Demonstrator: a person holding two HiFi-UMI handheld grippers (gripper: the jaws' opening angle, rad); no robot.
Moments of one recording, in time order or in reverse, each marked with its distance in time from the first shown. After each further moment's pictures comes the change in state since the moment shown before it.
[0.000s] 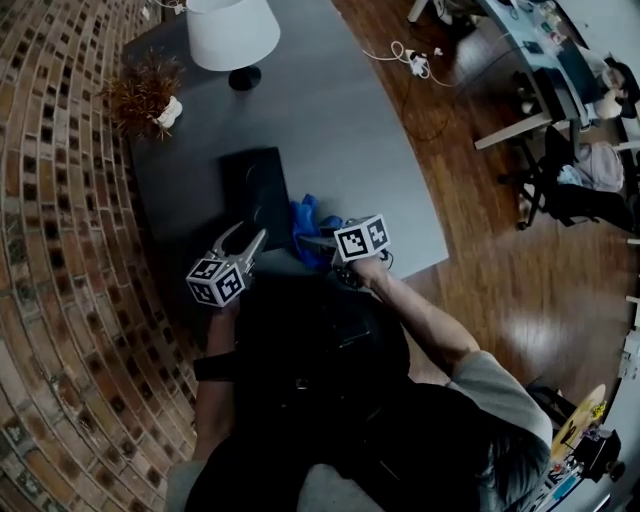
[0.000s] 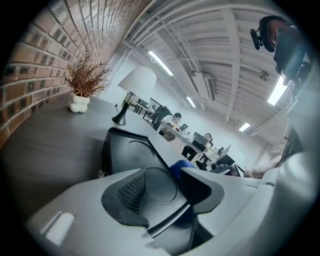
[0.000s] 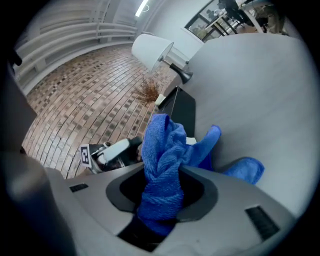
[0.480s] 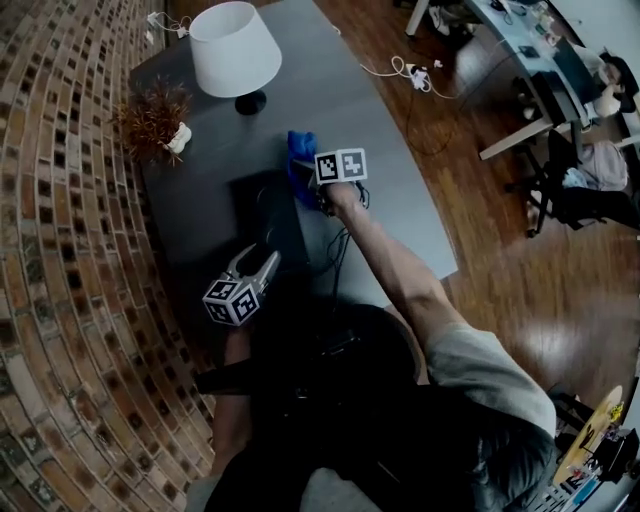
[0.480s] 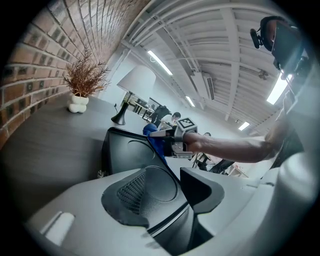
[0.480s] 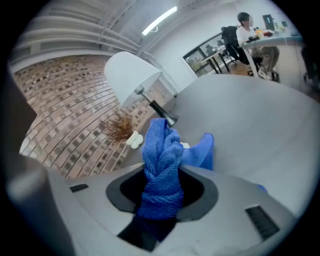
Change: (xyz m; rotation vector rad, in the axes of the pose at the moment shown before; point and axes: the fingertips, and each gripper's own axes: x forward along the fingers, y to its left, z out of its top) left arm -0.001 -0.002 -0.005 0.002 0.007 -0.002; right arm 0.034 -0.097 0.226 -0.065 -0.265 -0.274
